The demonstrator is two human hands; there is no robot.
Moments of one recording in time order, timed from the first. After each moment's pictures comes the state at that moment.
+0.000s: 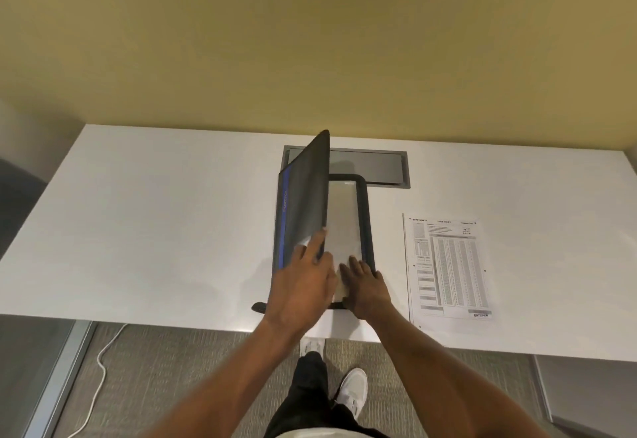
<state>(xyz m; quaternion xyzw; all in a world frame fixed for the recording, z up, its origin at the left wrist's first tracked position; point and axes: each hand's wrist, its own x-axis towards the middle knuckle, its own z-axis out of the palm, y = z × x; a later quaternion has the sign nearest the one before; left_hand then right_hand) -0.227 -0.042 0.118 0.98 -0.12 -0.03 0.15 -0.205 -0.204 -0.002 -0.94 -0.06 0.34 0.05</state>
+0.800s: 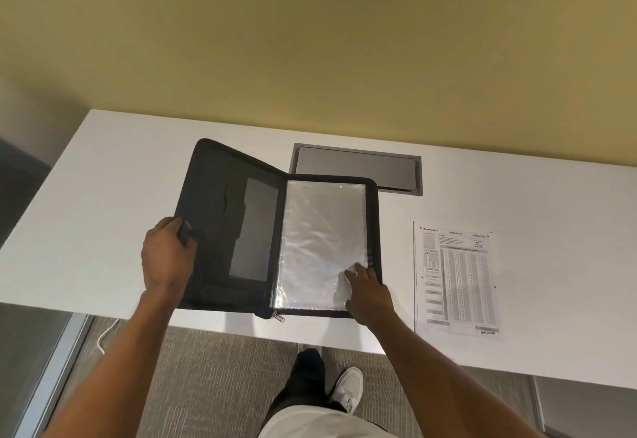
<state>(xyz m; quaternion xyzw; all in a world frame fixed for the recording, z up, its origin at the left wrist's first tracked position) -0.159 0.180 0.072 0.95 0.22 0.06 0.20 -0.188 -0.197 -0.019 -0.94 -0.06 0.33 0.09</state>
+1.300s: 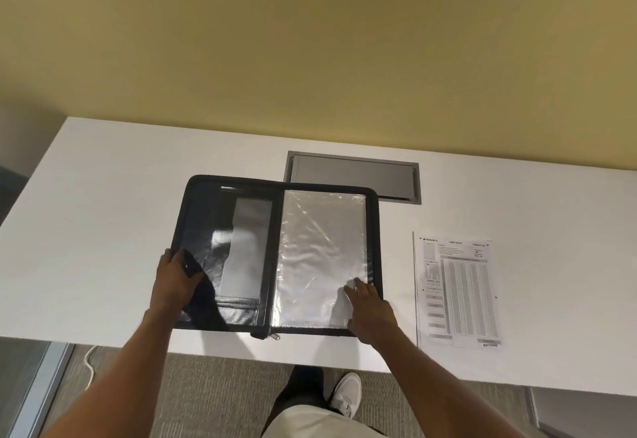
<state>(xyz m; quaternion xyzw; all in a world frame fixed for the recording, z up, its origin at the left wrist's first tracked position) -0.135 0.212 -0.017 0.93 0.25 -0.17 0.23 -0.181 -0.198 -0.023 -0.93 -0.07 0.36 0.06</state>
